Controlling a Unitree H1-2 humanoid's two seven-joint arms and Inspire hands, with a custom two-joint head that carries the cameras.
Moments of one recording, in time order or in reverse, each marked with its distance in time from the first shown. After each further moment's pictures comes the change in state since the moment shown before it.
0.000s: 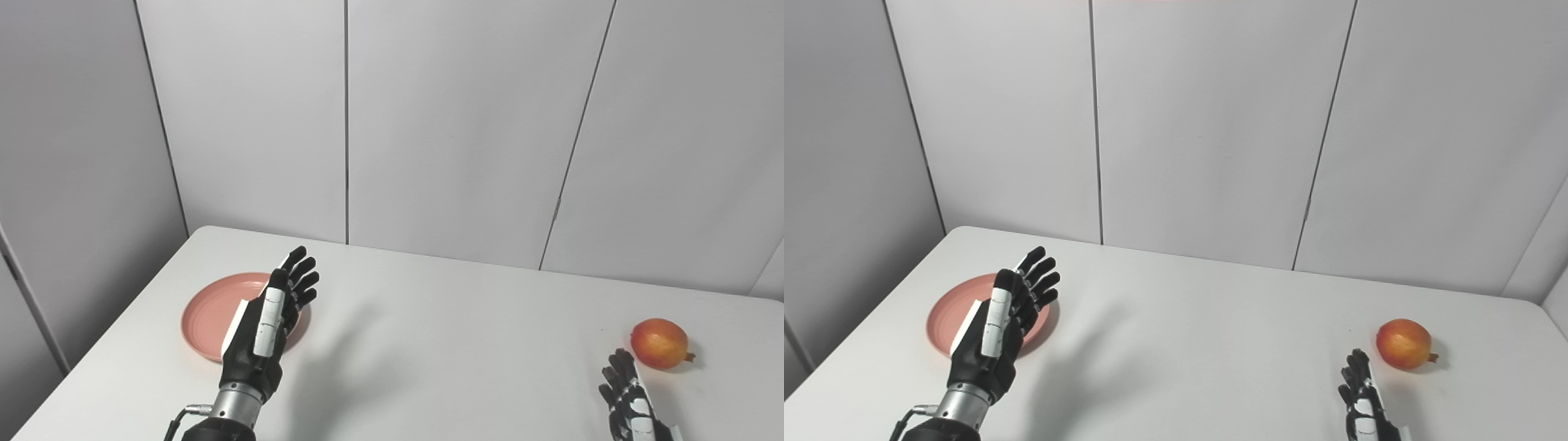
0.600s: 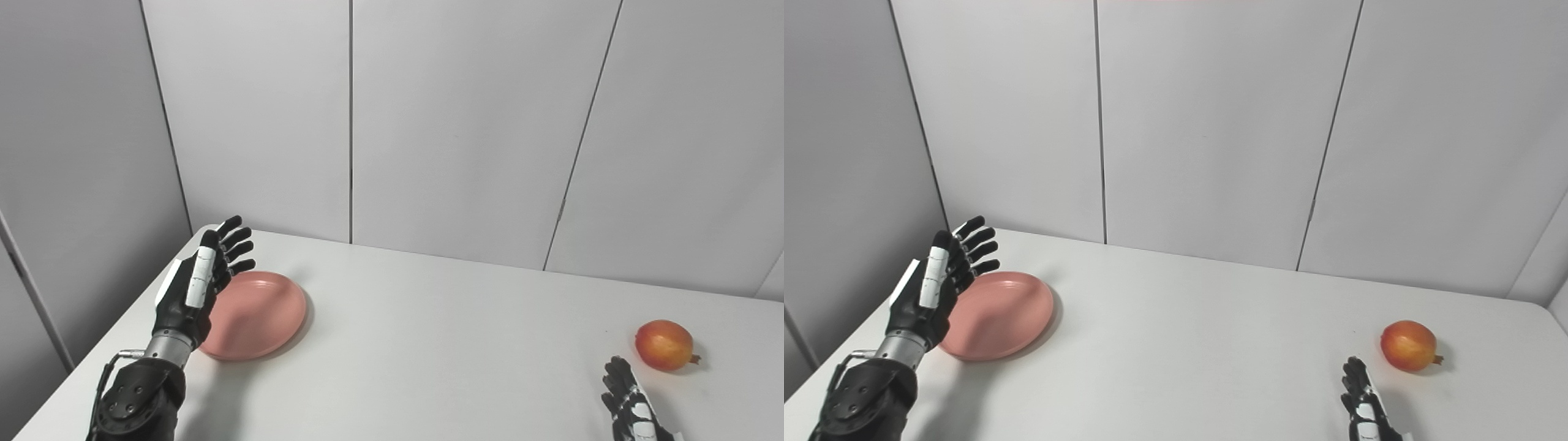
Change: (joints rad) left arm -0.149 0.230 0.133 0.352 -0.061 -0.137 -0.076; right arm 0.012 -0.008 0.000 -0.014 0.002 0.034 0.005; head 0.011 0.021
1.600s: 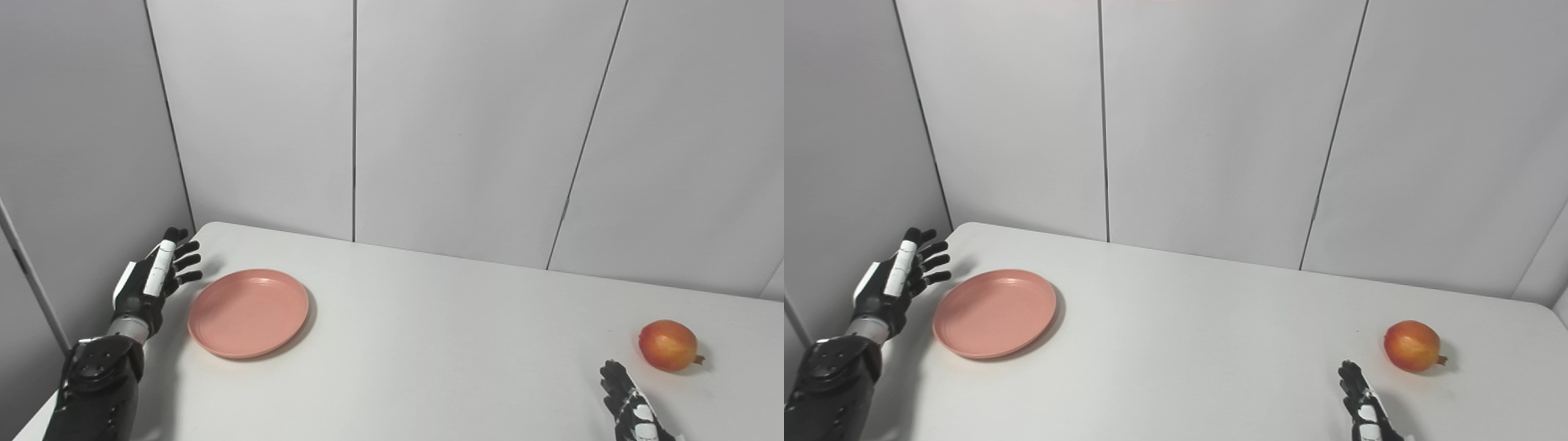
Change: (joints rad) left arm -0.167 0.157 0.066 0.638 0.018 -0.191 -0.038; right arm 0.006 -0.005 0.001 -0.007 -0.015 0.015 0.003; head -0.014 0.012
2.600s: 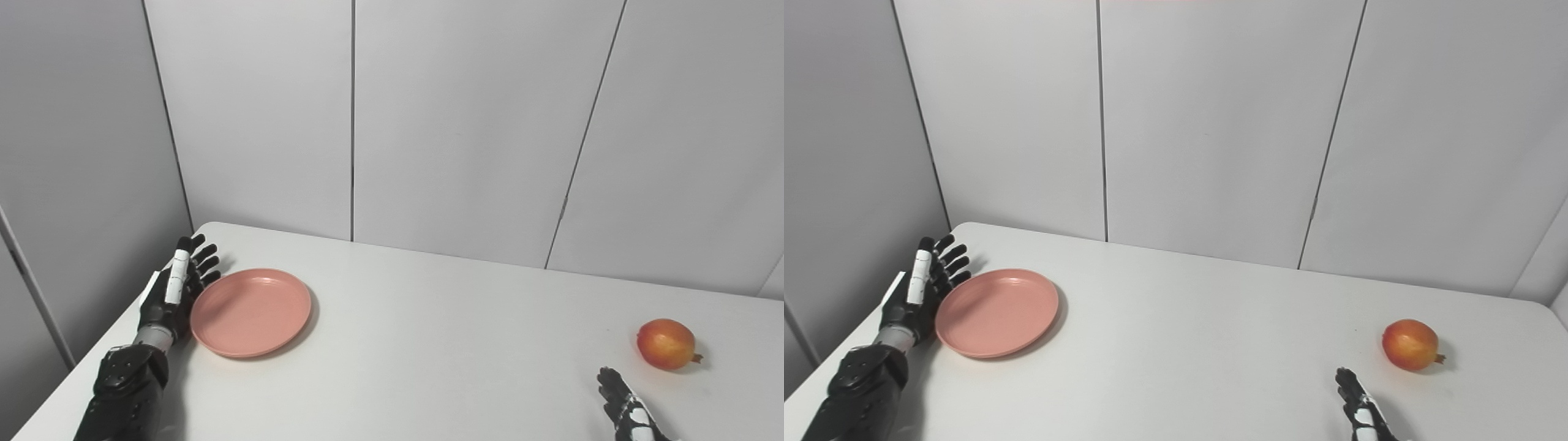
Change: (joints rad) left arm -0.028 -0.056 -0.012 0.102 -0.095 -0.146 -0.077; right arm 0.016 0.001 0.002 -0.020 -0.014 0.031 -0.001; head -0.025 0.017
